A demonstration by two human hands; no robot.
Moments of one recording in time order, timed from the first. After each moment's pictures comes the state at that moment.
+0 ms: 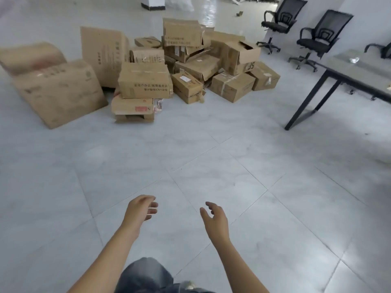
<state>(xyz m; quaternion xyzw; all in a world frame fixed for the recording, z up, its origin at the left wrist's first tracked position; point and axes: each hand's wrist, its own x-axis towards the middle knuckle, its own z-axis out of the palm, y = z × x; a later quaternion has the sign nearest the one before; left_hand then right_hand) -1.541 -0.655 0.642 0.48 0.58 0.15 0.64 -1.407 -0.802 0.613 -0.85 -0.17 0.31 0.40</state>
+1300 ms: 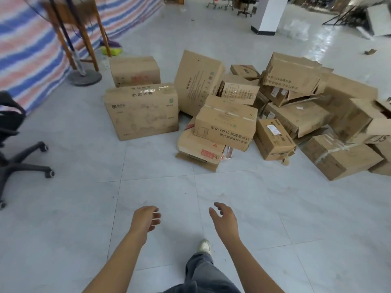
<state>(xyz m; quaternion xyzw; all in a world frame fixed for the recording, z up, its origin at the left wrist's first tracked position) -1.410 -0.178 0.614 0.25 0.71 0.27 0.59 -1.207 -0.236 0.606 -0.79 -0.38 0.38 0.30</state>
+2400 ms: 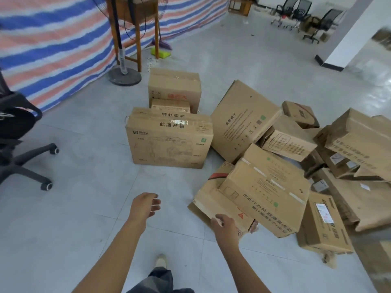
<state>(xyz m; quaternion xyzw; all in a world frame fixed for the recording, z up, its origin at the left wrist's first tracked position) -1.416 0.261 0.627 0.15 0.70 0.40 0.57 -1.196 0.228 0.603 -0.77 -0.46 0.39 0.18</state>
